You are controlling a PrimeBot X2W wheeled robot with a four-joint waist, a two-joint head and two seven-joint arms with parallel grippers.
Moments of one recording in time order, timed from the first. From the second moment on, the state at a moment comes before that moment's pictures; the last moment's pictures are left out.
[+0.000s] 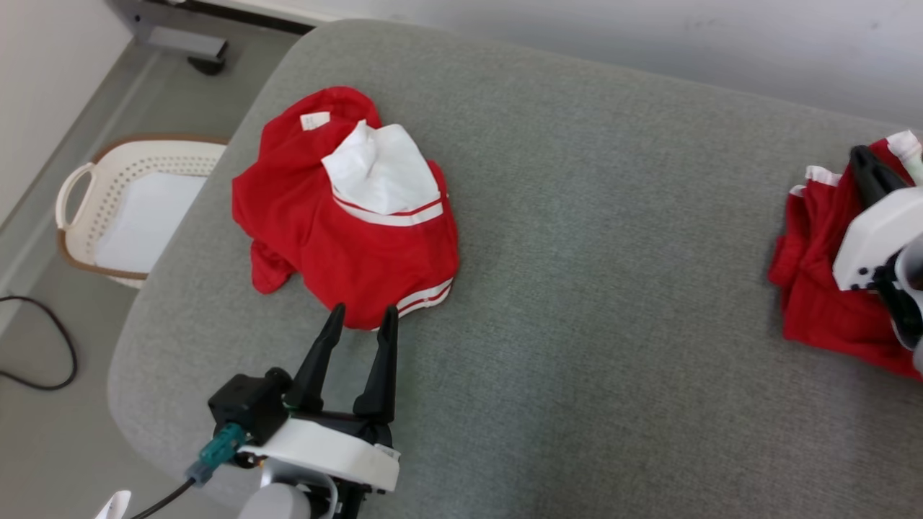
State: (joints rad) left arm -0.25 0.05 -0.26 0.19 -0.39 -0.06 -0.26; right arm -1.05 -0.36 0.63 1.16 0.68 0.13 -0.16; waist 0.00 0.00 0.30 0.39
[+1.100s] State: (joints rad) left arm -0.15 0.05 -0.04 0.20 -0.23 -0.09 -0.26; right arm -0.47 -0.30 0.28 0.47 0.53 0.13 -0.26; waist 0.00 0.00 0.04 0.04
